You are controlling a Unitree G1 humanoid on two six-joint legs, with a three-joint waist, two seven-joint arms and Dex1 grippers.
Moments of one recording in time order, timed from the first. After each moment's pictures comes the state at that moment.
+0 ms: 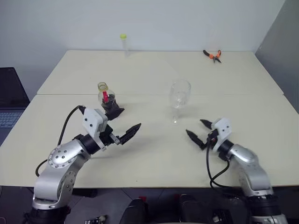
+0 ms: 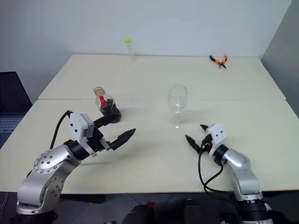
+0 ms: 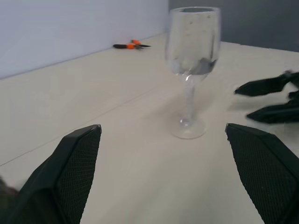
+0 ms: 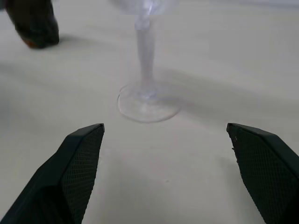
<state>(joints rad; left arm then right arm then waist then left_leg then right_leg) -0.03 0.51 0.17 -0.47 -0.46 0.36 -0.63 -0.11 -0.36 -0.05 -0.20 0.28 0.26 0.61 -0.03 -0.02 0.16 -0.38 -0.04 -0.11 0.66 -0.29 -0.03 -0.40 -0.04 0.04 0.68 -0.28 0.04</state>
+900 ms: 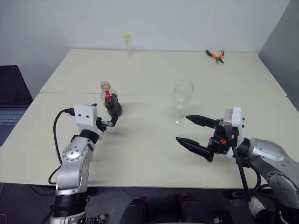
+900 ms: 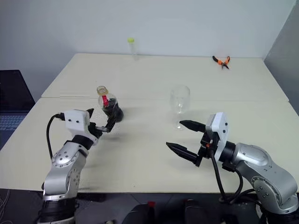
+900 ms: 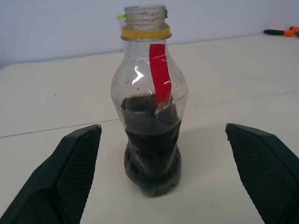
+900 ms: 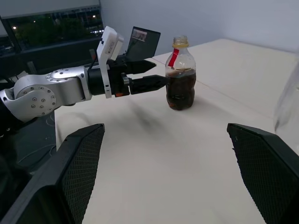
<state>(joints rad) -0.19 0.34 0.20 -0.14 -0.22 0.25 -0.27 -0.13 -0.61 -0.07 -0.72 0.78 0.67 0.64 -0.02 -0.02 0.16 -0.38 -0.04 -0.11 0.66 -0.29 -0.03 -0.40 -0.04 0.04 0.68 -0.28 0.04</state>
